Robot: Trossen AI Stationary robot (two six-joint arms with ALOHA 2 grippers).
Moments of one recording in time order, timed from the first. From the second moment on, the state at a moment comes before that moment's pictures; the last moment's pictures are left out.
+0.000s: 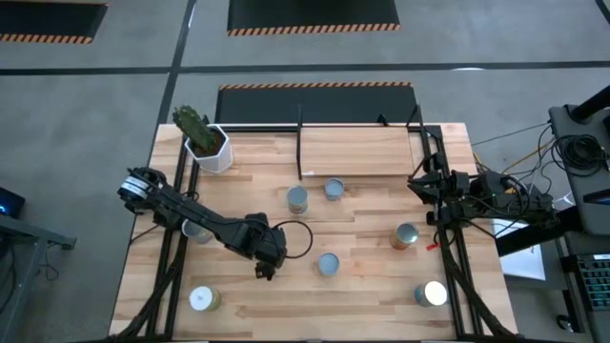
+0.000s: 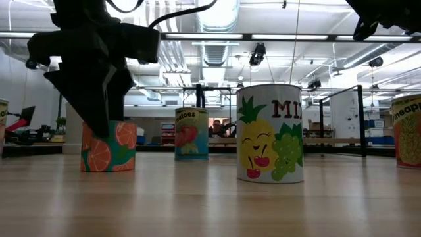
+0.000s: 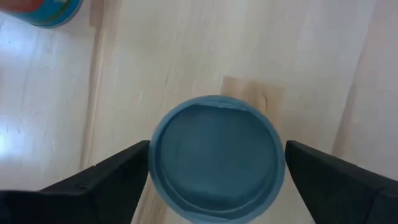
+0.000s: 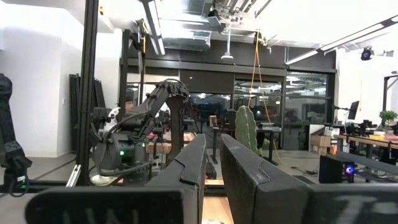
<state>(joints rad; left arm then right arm) -0.39 1.72 1.11 -0.76 -0.22 -0.58 -0.04 0.05 0.19 0.21 -0.03 -0.06</state>
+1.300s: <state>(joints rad) -0.19 1.95 2.06 -1.28 -0.43 -0.24 -0.04 0.05 0.19 0.21 -0.03 -0.05</state>
